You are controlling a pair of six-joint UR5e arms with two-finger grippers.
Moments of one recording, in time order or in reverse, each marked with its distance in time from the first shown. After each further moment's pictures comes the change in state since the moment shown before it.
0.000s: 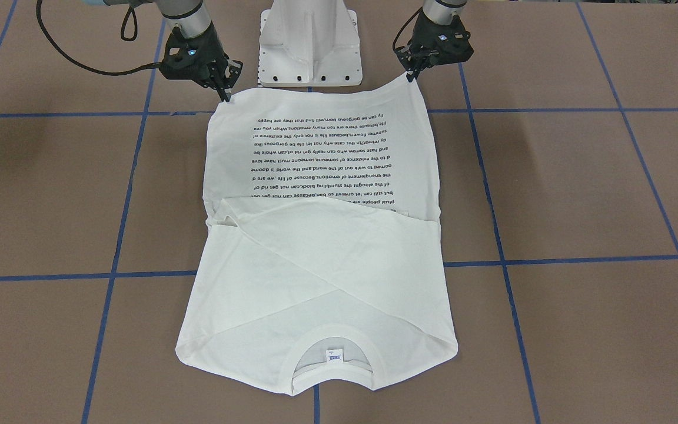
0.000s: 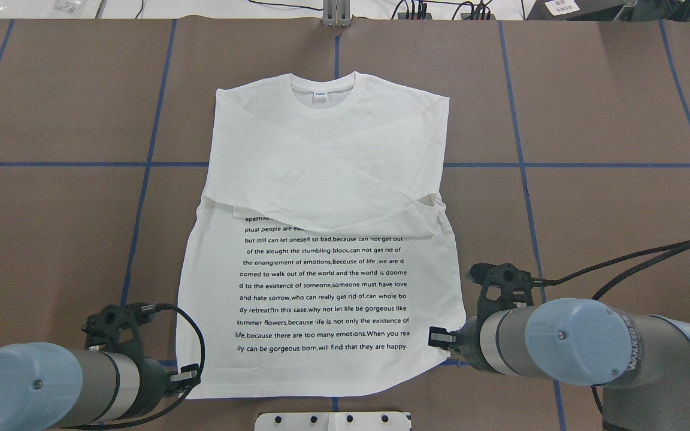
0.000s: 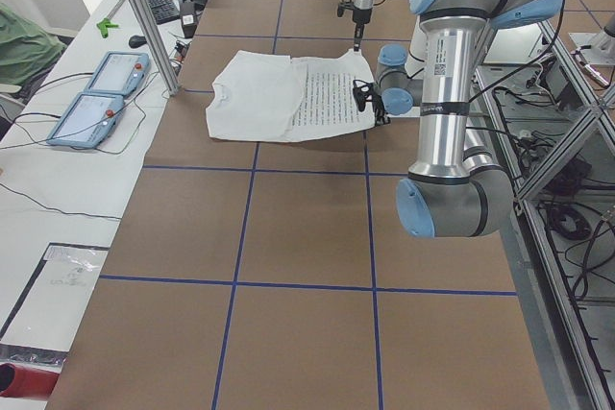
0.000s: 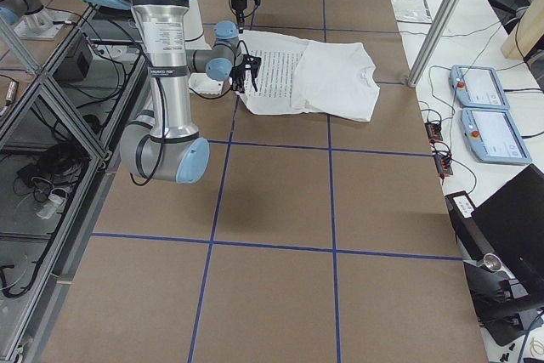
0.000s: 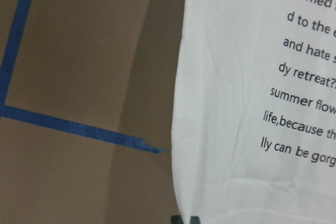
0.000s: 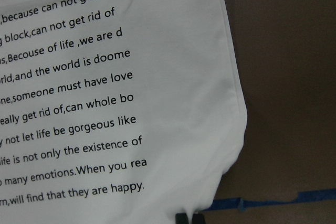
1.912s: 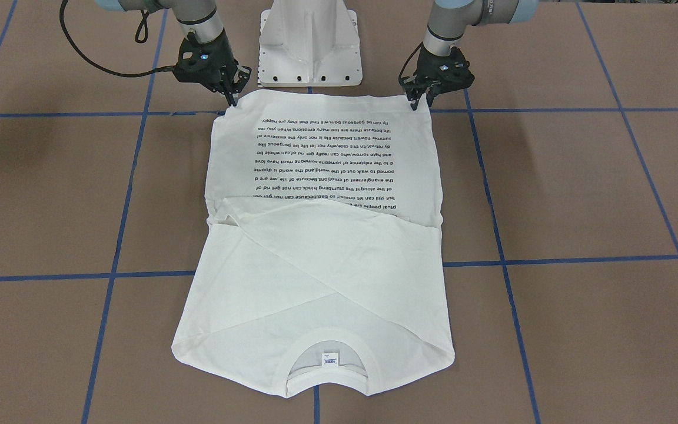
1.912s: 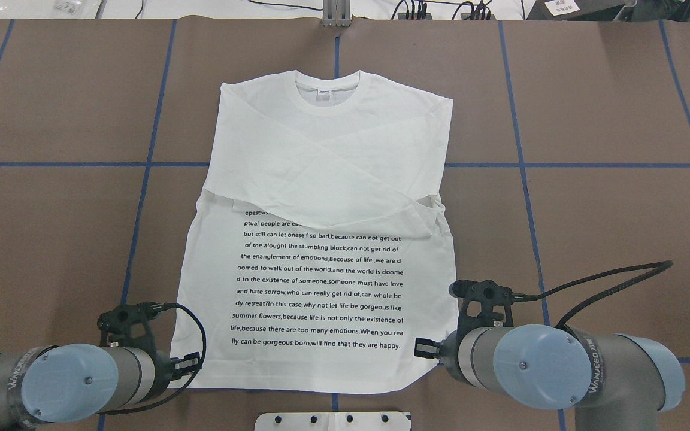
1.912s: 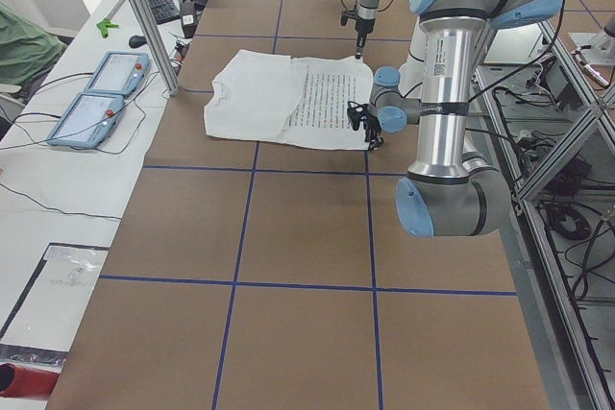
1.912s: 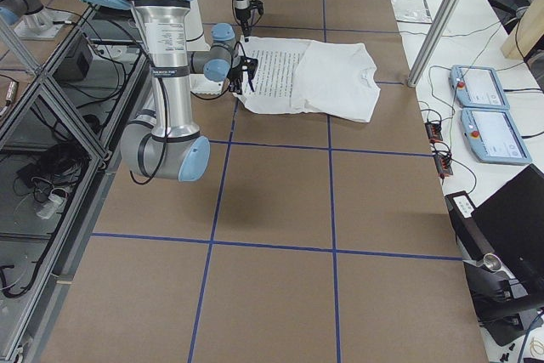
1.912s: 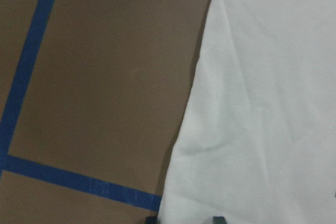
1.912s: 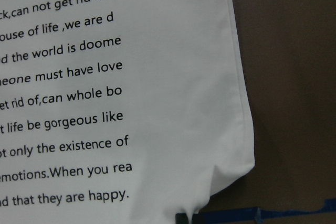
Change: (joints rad) left arm 0.004 -0.016 0.188 -0.056 0.083 -0.003; right arm -0.083 0.047 -0.085 0.001 -0.139 0.034
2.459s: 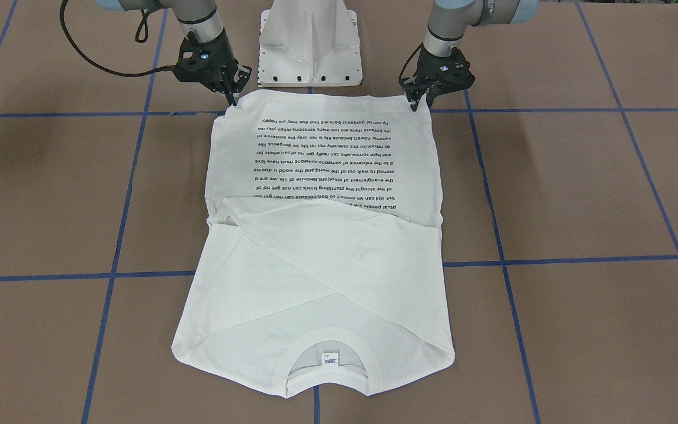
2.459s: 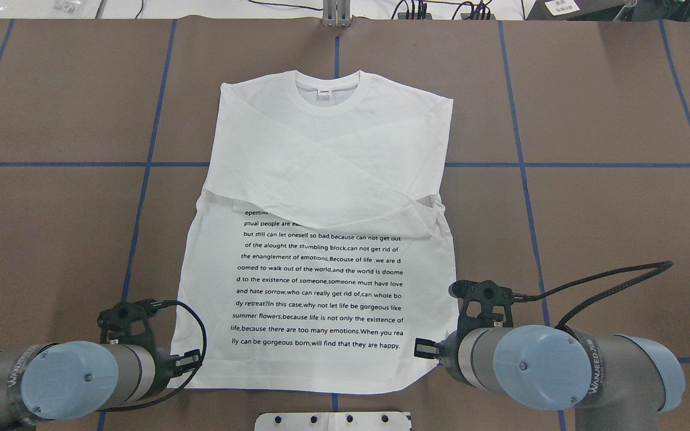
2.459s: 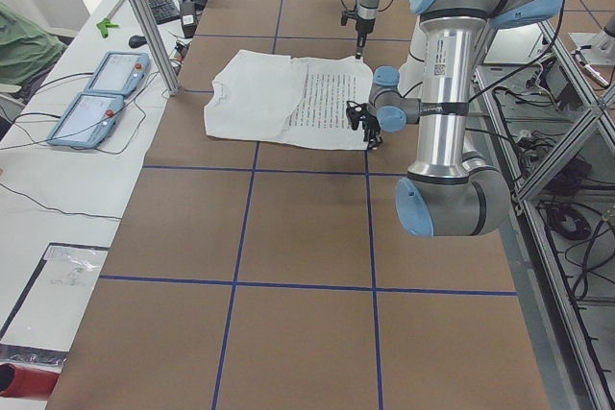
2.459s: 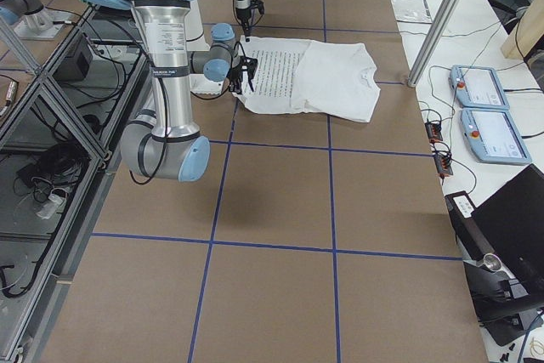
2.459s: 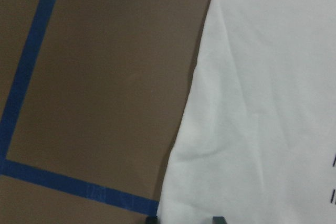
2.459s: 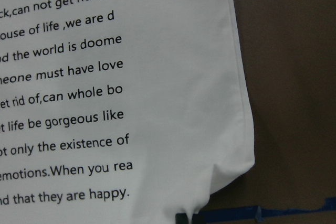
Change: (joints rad) left arm -0.007 -0.003 0.001 -0.002 0.001 -0.001; right arm -0.001 0.000 0.001 0.000 -0.001 0.000
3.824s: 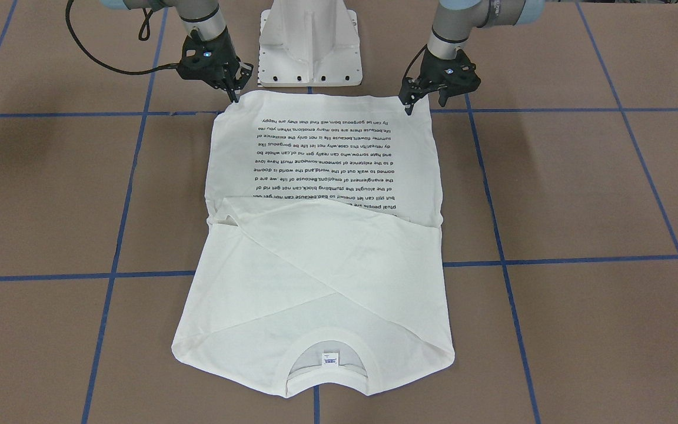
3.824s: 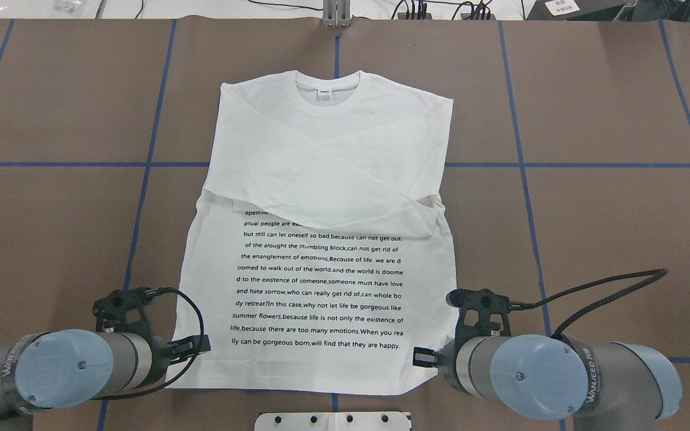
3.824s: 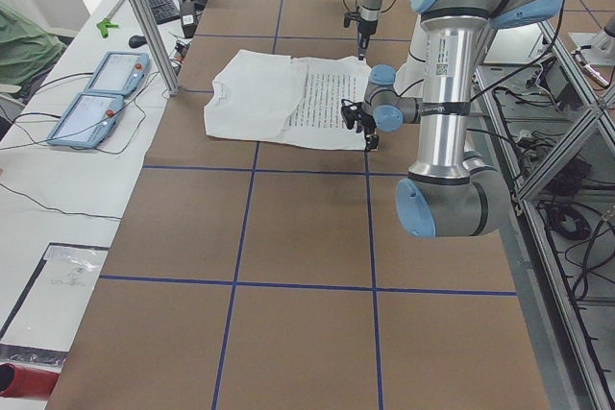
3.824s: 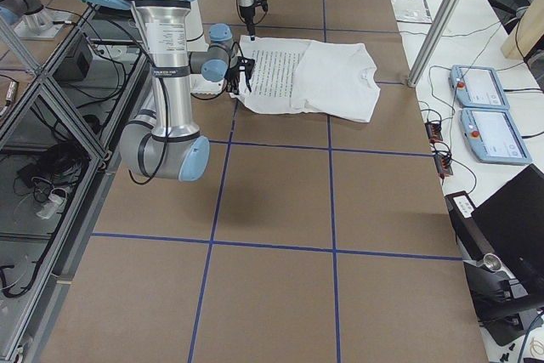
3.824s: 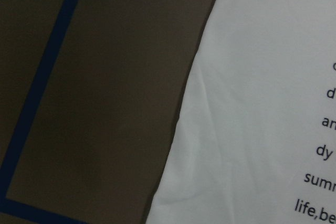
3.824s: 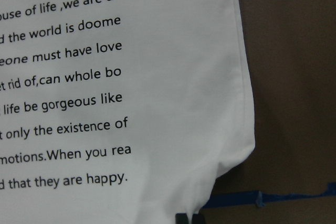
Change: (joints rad) left arm -0.027 0.000 -0.005 -0.003 0.003 -0.005; right arm -0.022 -0.001 -0.002 0.000 -0.005 0.004
